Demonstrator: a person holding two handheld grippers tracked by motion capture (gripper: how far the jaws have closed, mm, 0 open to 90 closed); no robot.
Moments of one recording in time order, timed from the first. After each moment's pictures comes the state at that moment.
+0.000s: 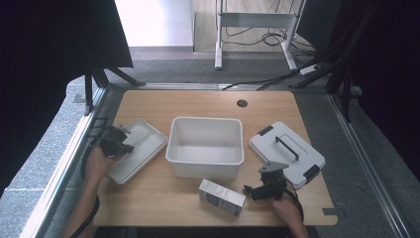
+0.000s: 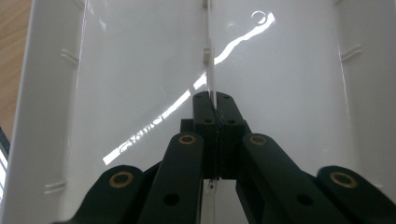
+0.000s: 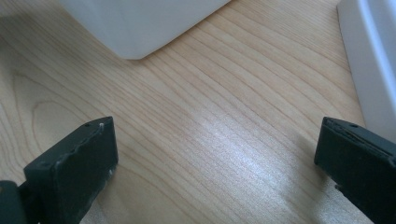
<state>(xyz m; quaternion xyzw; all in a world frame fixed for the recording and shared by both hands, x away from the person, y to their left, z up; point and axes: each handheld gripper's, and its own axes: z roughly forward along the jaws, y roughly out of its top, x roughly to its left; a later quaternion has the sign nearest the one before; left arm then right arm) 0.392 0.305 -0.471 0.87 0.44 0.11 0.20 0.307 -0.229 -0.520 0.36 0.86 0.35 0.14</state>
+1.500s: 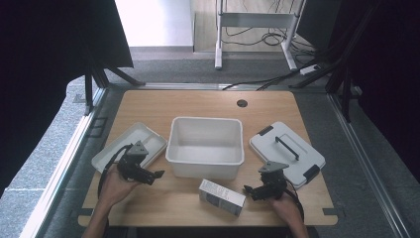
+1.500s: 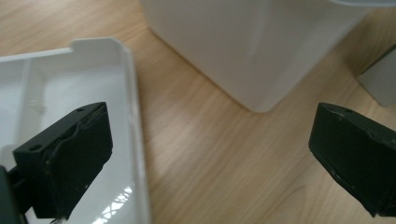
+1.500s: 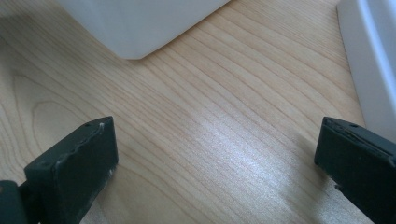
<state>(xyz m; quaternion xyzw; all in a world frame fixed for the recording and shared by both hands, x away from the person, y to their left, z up) 0.312 0.224 -0.461 0.86 0.35 0.11 0.35 0.307 -0.229 -0.520 0.36 0.85 0.34 0.14</state>
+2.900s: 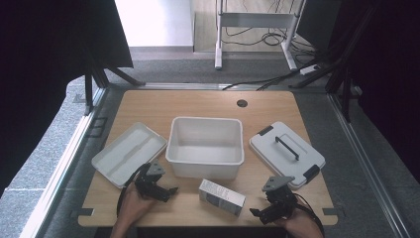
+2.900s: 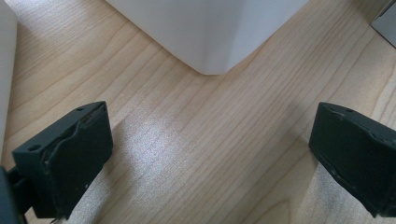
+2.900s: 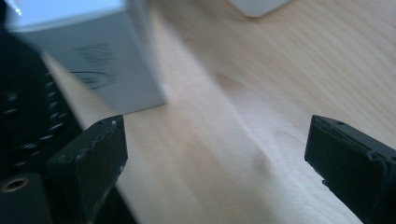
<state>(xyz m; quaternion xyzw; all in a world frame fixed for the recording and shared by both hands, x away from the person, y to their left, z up) 0.294 0.190 -0.522 0.87 0.34 0.11 0.34 0.244 -0.230 -0.471 0.30 0.90 0.30 0.07</state>
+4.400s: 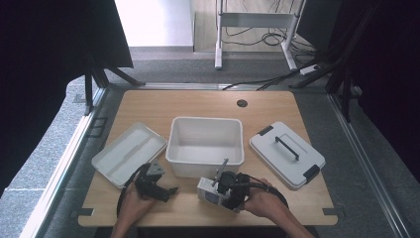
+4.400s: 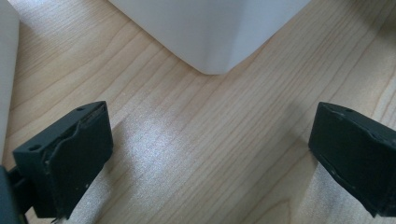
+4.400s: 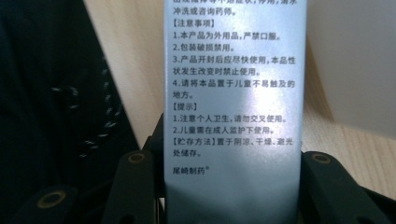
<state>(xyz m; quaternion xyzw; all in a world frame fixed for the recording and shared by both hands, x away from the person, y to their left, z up) 0.293 0.190 -0.522 0.87 0.34 0.11 0.34 0.272 -0.101 -0.426 0.16 0.98 0.12 0.00</state>
